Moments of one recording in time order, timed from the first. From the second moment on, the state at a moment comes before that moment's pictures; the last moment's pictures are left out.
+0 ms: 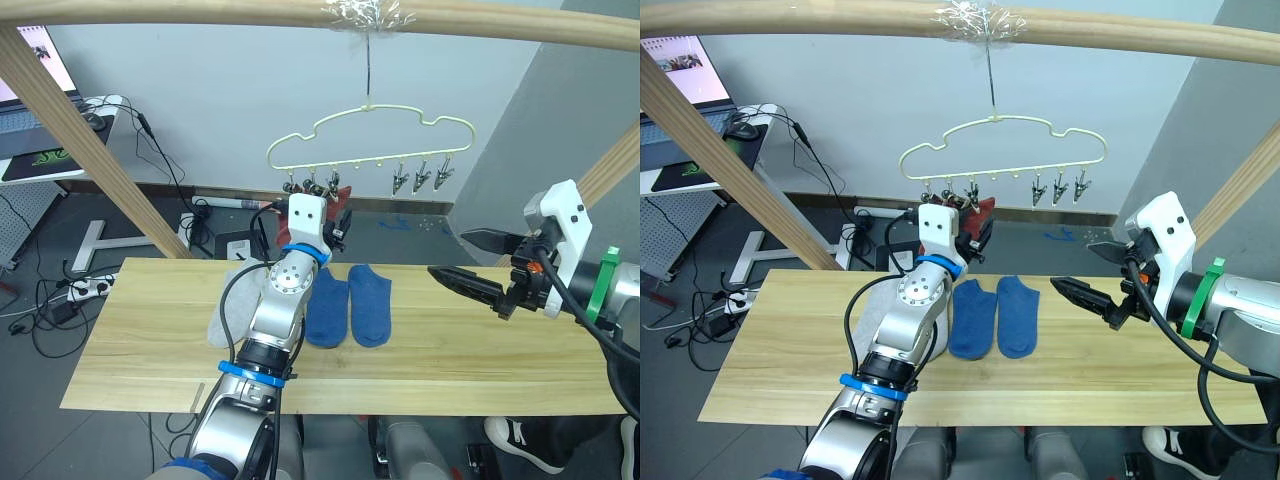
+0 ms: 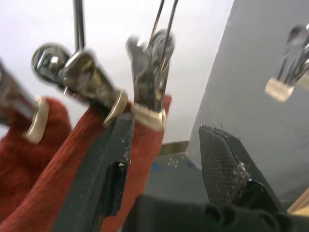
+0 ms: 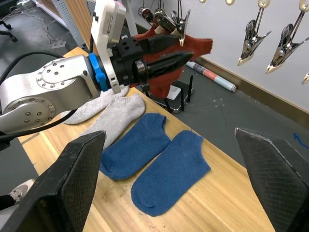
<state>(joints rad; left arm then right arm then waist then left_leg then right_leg) -0.60 0.00 -0.10 0.26 0.04 0.10 -0.13 -0.26 -1.04 -0.35 -0.70 1.40 1.05 0.16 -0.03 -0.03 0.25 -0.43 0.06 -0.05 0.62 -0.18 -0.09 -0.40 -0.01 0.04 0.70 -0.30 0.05</state>
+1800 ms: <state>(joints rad) -0.70 -0.04 -0.03 0.32 0.00 0.10 -0.09 -0.30 -1.08 -0.34 -0.68 1.52 0.97 0.02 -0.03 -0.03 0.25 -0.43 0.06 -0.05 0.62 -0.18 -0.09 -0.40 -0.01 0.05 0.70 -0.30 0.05</state>
